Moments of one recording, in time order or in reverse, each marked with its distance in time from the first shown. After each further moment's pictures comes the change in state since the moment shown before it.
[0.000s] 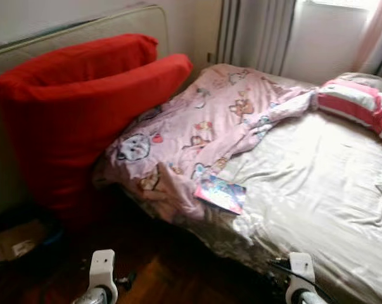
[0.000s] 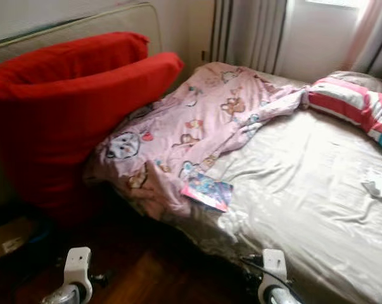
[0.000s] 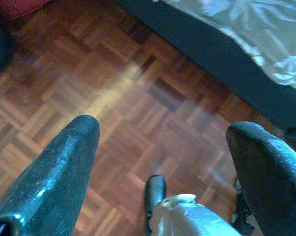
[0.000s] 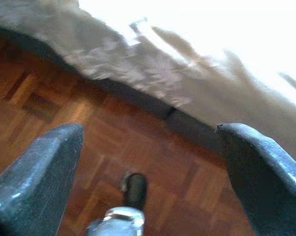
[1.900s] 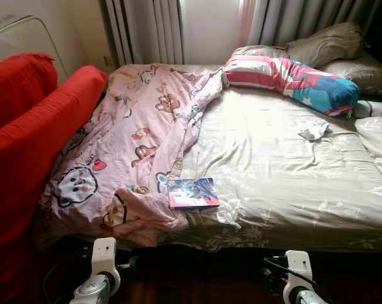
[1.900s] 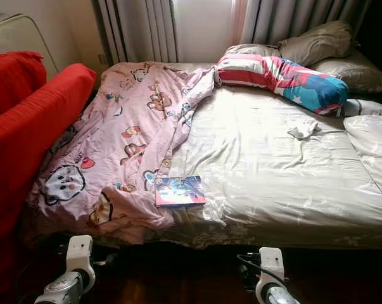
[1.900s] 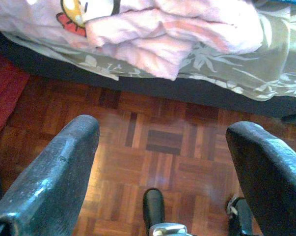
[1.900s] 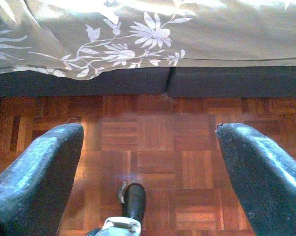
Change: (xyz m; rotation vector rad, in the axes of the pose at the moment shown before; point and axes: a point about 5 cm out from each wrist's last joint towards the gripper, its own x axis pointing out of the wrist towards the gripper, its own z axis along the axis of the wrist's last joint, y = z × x) left arm 0.007 -0.010 0.030 -0.019 -0.083 -0.014; right arm 0.000 0.000 0.005 -0.009 -0.037 0.005
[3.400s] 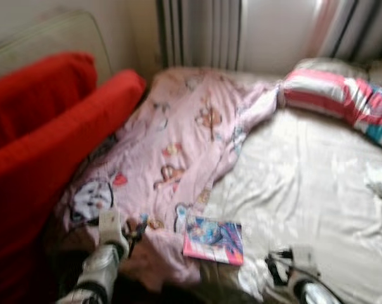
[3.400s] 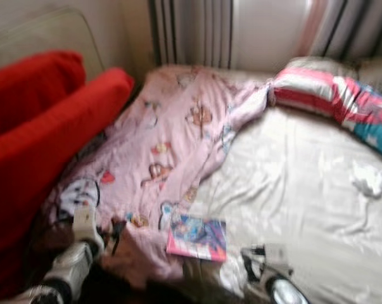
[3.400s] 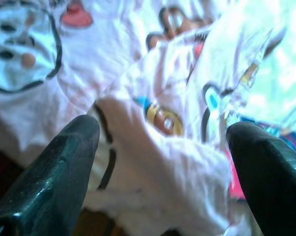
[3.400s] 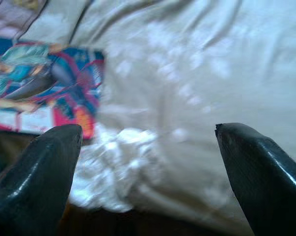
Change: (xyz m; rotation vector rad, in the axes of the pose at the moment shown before) left arm 0.009 -0.020 0.063 -0.036 -0.267 -0.076; right arm -0.002 -0.004 0.021 -0.054 -0.184 0.016
